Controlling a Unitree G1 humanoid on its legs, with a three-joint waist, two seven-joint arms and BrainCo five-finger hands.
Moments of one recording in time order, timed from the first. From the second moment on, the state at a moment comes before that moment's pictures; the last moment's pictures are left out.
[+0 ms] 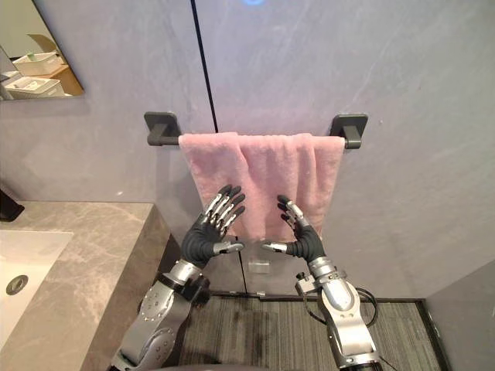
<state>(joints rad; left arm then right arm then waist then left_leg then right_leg) 0.12 0.13 -0.42 -0.25 -0.41 -0.16 -0.11 0.12 -0.21 0.10 -0.08 0.11 -0.17 0.20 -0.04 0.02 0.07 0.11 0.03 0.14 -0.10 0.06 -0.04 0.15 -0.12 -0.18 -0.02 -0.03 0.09</state>
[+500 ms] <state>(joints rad) 0.03 0.13 -0.42 -0.12 -0.34 -0.16 -0.02 0.02 -0.23 0.13 0.06 0.07 -0.14 0.14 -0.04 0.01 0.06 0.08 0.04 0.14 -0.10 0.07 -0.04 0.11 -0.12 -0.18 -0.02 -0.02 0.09</state>
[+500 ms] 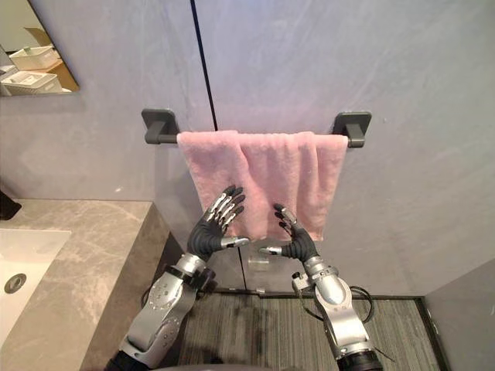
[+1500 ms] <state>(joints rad) -0.11 0.10 -0.14 0.13 -0.34 -0.13 0.18 -0.09 -0.18 -0.12 0.18 0.22 -0.12 0.02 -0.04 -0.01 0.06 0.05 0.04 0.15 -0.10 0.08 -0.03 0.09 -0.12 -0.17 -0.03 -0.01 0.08</state>
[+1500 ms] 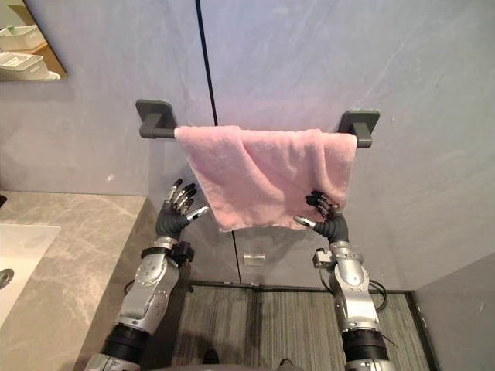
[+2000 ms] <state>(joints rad) -0.13 0.10 -0.03 0.13 -0.34 -0.13 0.20 -0.08 -0.15 -0.22 0.23 0.34 -0.13 0.00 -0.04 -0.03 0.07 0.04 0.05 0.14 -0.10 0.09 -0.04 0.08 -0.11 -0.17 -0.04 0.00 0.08</state>
